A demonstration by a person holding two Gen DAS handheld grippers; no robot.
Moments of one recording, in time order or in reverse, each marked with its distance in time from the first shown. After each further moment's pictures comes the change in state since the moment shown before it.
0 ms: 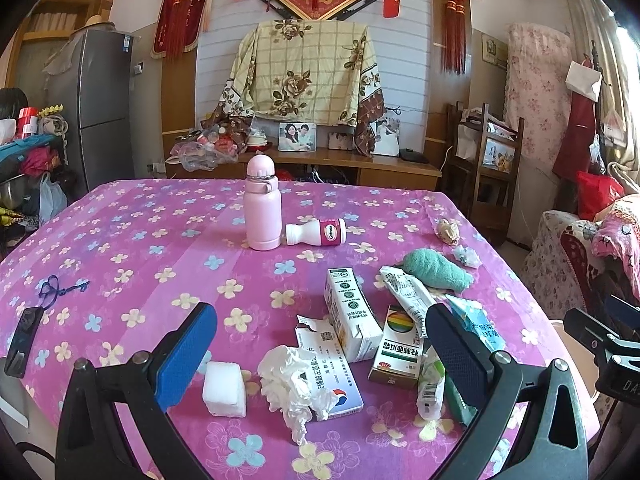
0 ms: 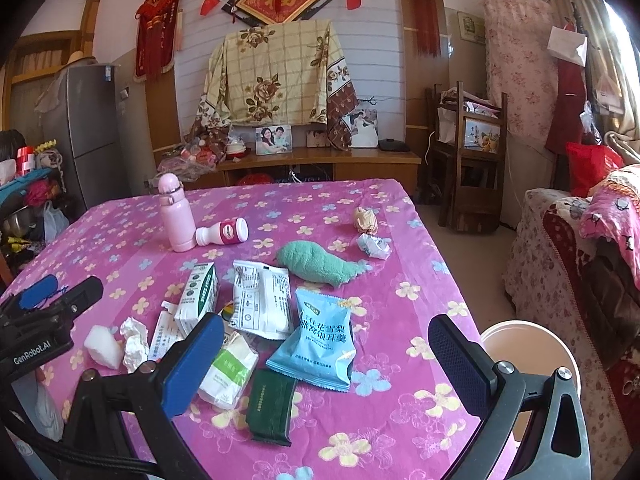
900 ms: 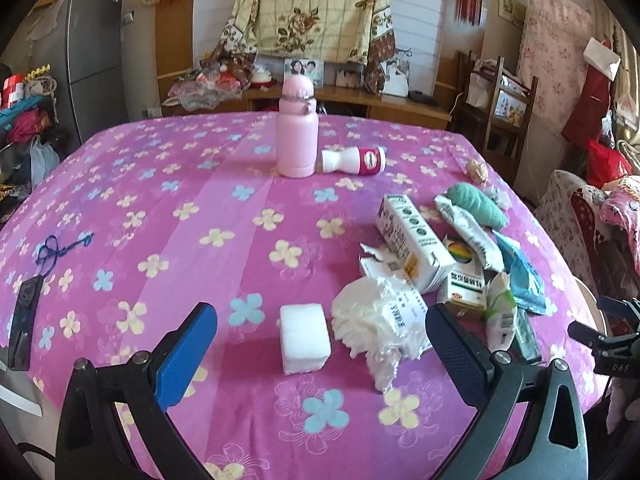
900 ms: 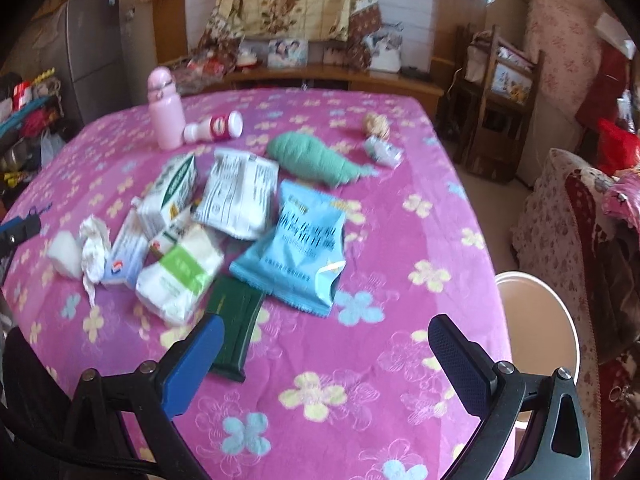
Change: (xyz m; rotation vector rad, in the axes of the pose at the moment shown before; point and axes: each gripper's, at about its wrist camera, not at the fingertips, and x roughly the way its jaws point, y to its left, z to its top) left arm 0.031 0.073 -0.025 -0.006 0.246 -0.024; right arm 0.060 -0.010 -0.044 -0.128 0.332 0.029
